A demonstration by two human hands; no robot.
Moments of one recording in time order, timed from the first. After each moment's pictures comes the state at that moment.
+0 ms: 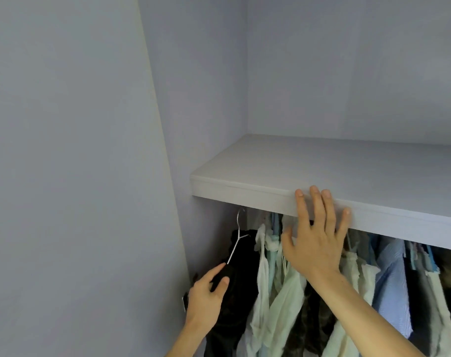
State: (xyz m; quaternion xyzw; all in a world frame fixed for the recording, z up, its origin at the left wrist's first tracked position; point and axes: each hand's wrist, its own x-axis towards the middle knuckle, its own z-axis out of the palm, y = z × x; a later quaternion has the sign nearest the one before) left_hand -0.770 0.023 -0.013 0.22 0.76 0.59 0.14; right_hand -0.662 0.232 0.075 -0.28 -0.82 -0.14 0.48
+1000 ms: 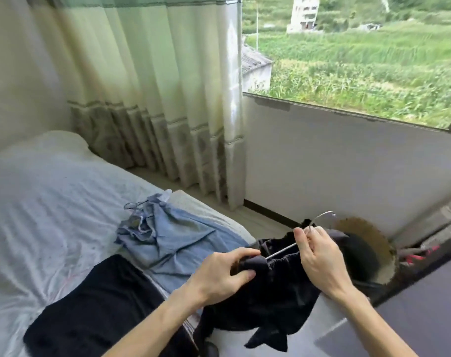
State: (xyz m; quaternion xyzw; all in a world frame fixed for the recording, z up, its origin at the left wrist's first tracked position) left_hand -0.299 -0.394 -0.023 -0.32 0.87 0.37 -0.08; right_hand -0.515 -0.294 -0.035 0.44 -0.79 0.41 -0.11
